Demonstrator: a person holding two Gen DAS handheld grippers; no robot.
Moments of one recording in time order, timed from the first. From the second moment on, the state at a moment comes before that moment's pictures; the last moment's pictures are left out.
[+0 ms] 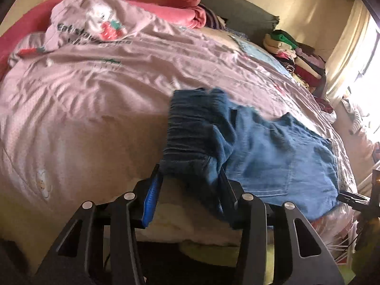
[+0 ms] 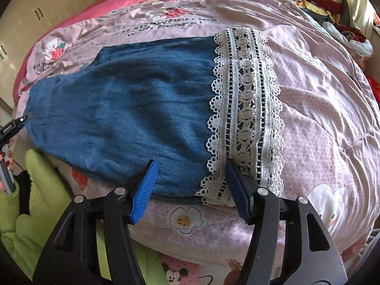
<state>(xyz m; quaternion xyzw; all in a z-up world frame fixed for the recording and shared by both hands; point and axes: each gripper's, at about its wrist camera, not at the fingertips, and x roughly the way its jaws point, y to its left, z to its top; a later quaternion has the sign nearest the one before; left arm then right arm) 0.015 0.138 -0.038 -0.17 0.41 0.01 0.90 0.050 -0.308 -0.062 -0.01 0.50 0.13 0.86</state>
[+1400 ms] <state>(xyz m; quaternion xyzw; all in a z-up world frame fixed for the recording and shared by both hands) 0.091 -0.014 0.004 -0.04 0.42 -0.18 0.89 0.116 -0.342 -0.003 0.06 0.40 0.15 0.90</state>
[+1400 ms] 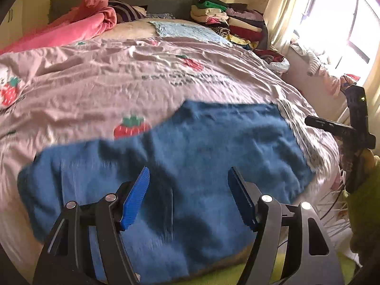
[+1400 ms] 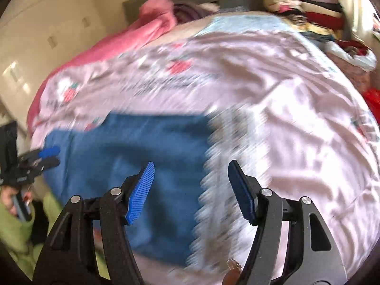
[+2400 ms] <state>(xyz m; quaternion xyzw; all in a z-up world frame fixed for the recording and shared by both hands) 0.220 -0.075 -0.019 -0.03 0.45 -0.20 0.87 0.178 -0.364 -0.010 0.06 0.37 0.20 0.91</state>
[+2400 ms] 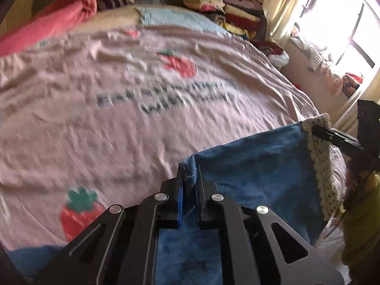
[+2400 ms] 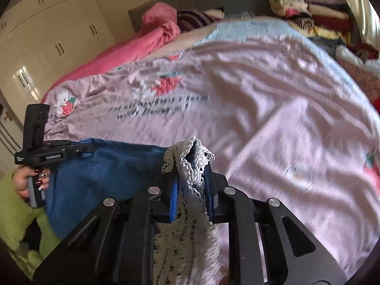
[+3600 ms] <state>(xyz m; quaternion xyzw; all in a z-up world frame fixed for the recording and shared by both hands) 0.094 -0.020 -0.009 0.00 0.41 -0.14 0.90 0.082 -0.362 -0.008 -0.03 0.38 0.11 0.92</state>
